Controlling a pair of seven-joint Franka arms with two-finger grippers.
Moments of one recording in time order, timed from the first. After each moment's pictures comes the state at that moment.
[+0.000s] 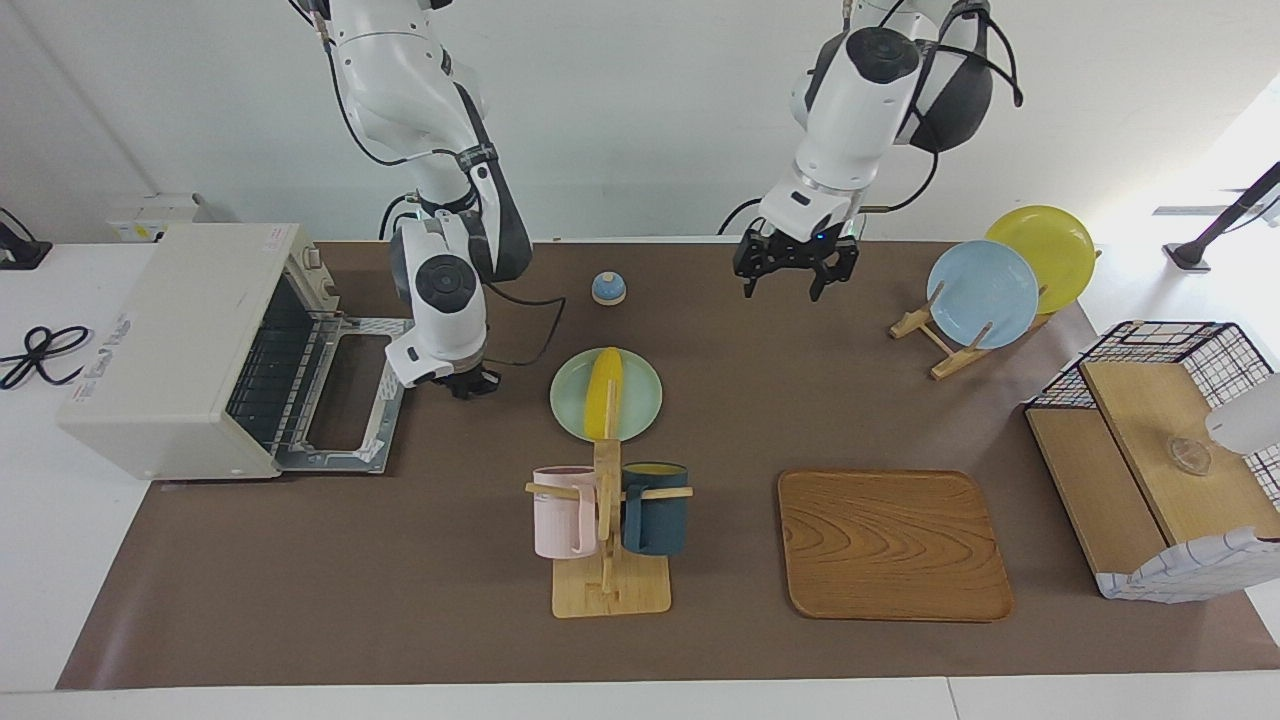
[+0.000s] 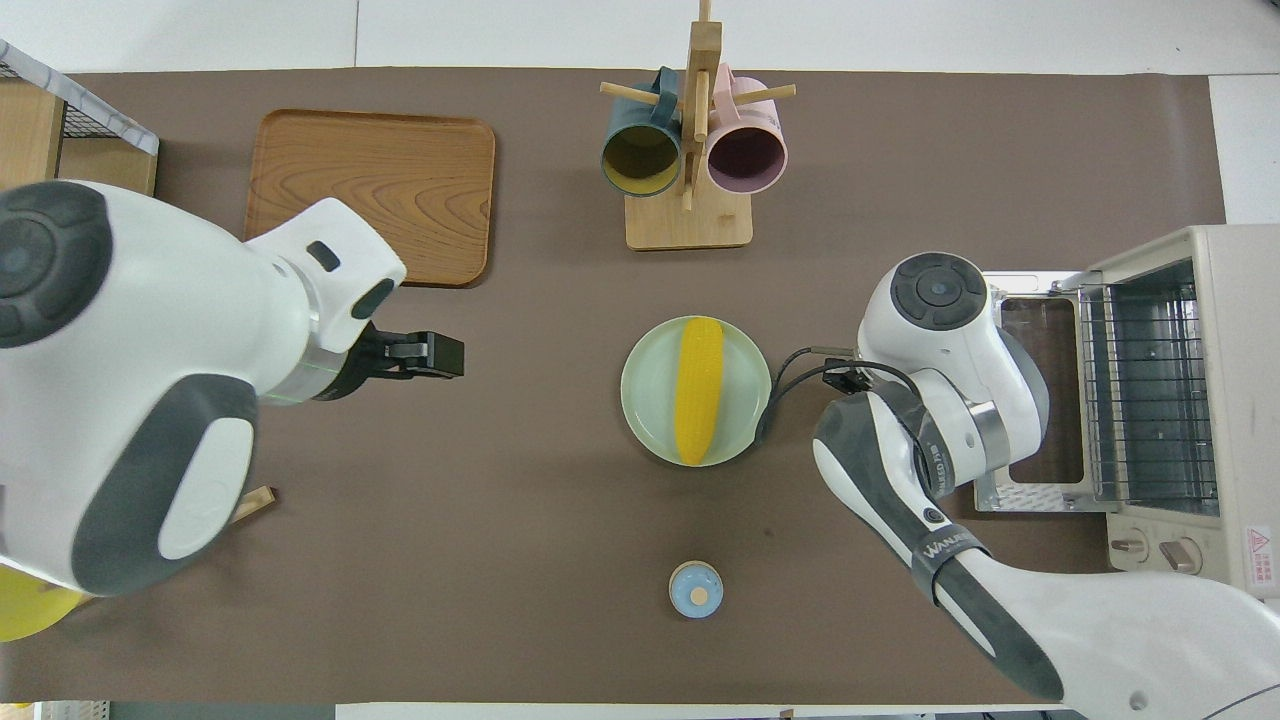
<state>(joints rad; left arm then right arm) -0.58 -0.04 -0.03 -1.92 -0.08 1.95 -0.48 0.22 0.20 -0.04 -2.17 -0.20 2.14 0.56</state>
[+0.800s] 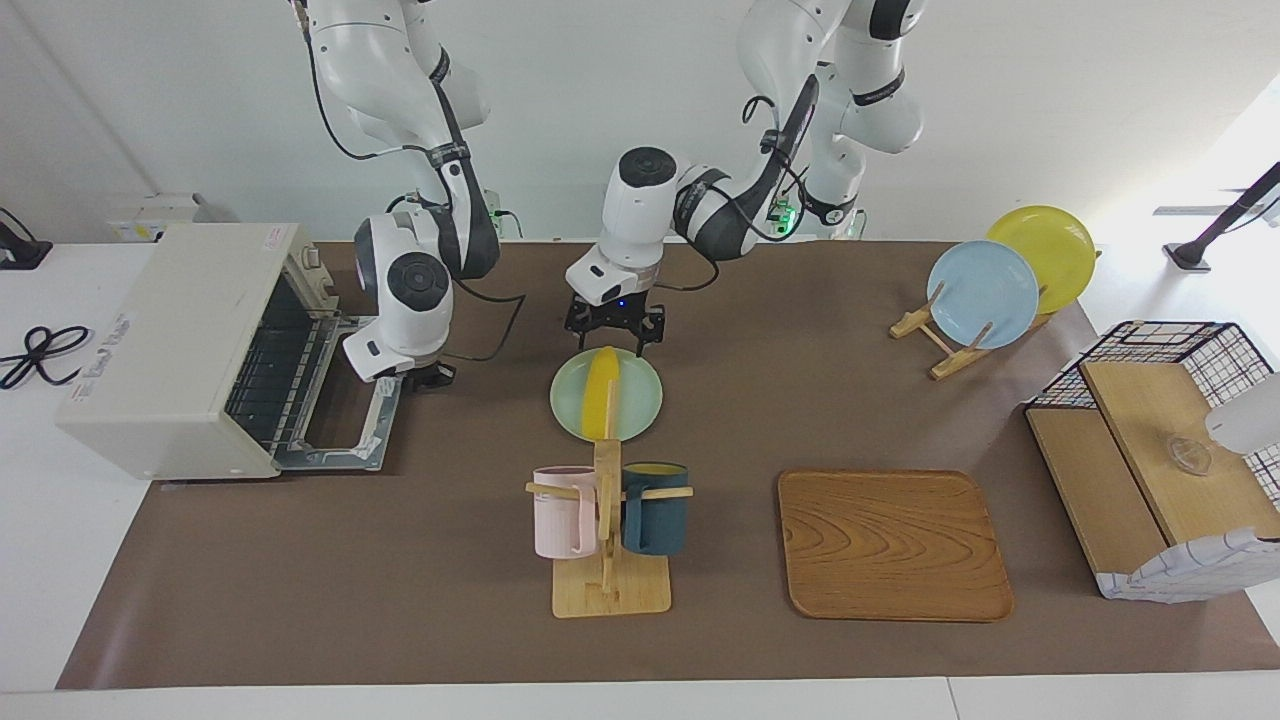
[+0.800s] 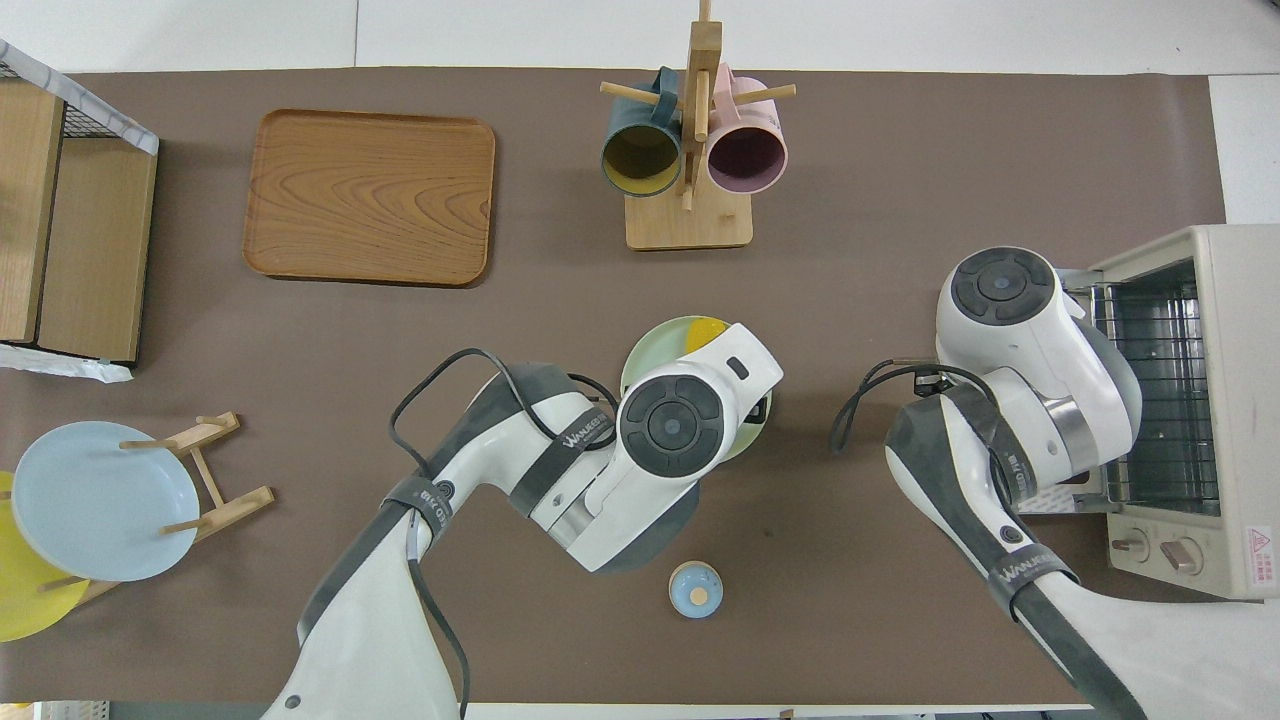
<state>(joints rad) -0.84 0.41 -0.01 -1.78 0.00 2.38 -0.66 0.16 0.14 0.00 -2.12 -0.36 1.95 0.48</state>
